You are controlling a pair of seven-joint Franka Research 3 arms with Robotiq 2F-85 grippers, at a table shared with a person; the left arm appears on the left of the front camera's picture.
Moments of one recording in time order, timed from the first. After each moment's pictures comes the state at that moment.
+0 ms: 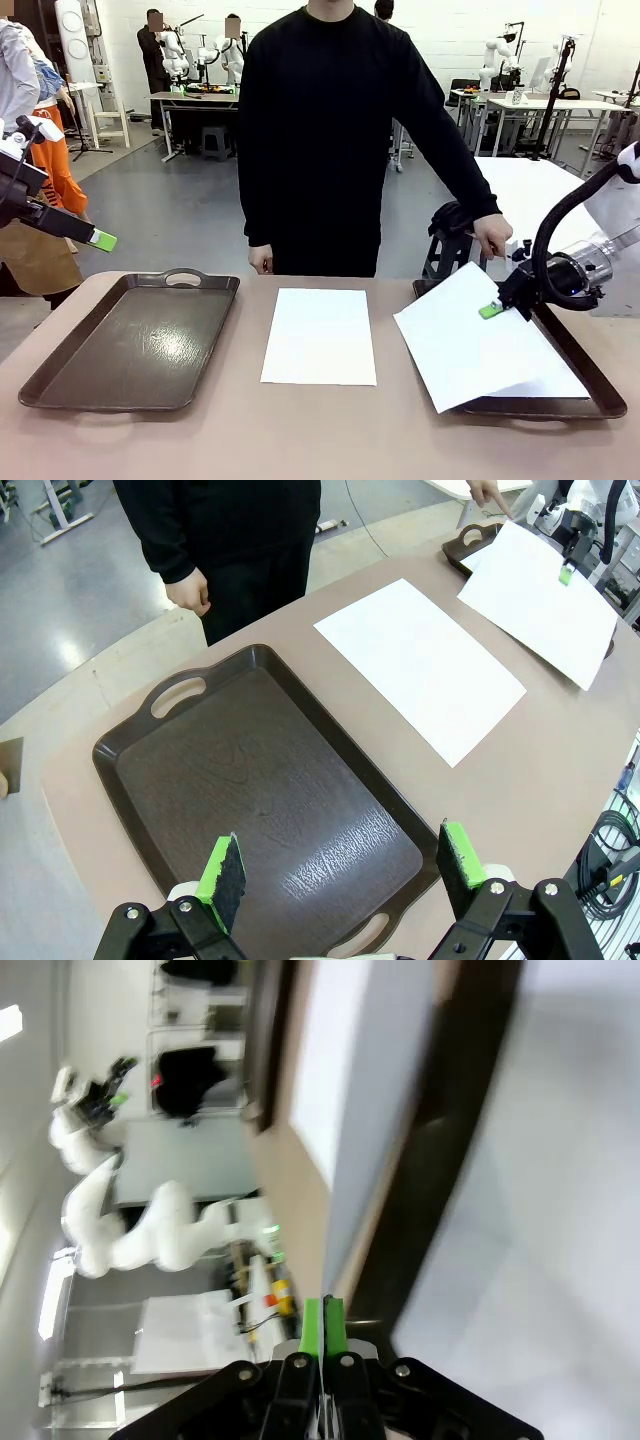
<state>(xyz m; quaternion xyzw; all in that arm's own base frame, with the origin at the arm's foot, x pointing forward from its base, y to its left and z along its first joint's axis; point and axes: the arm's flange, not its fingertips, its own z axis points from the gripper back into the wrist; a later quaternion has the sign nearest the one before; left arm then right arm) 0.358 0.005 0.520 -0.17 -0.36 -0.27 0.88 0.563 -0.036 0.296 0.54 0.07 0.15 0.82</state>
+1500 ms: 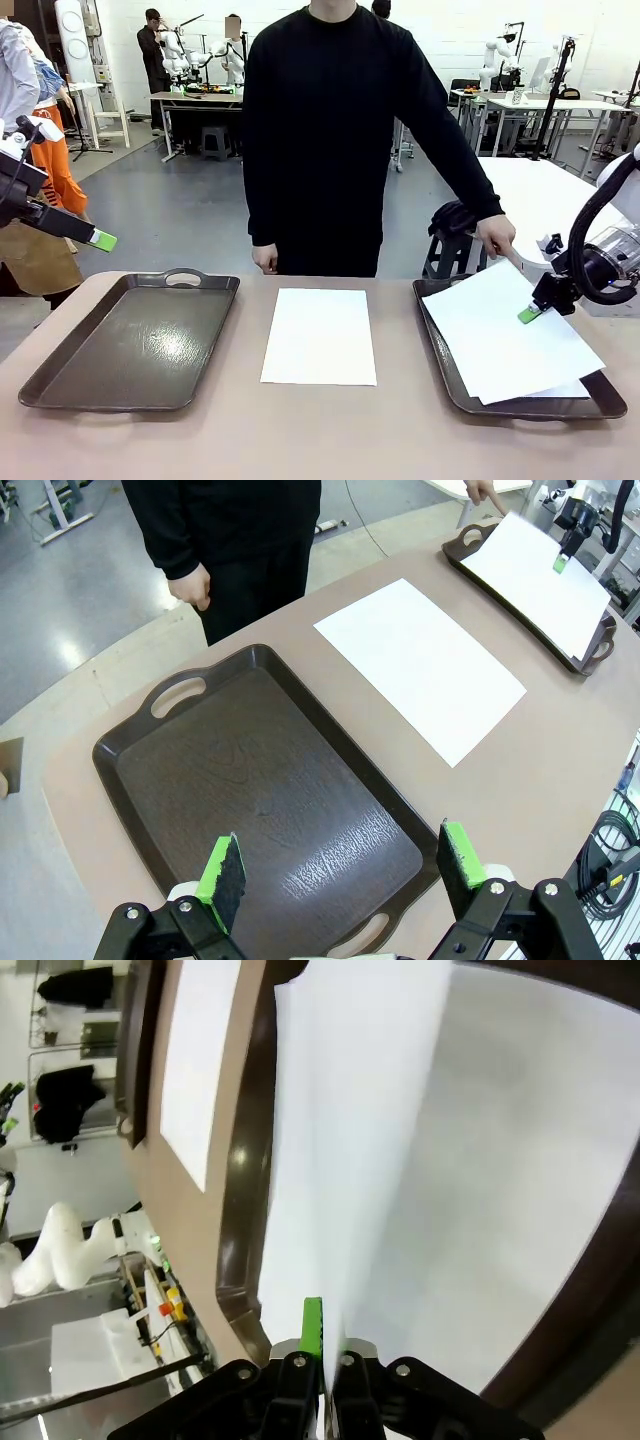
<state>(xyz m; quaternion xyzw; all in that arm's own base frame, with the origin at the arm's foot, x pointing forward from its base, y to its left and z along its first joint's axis) 0.358 0.005 0.520 -0.17 -0.36 -0.27 0.88 0.584 -0.103 0.314 0.41 0.04 0.15 0.90</state>
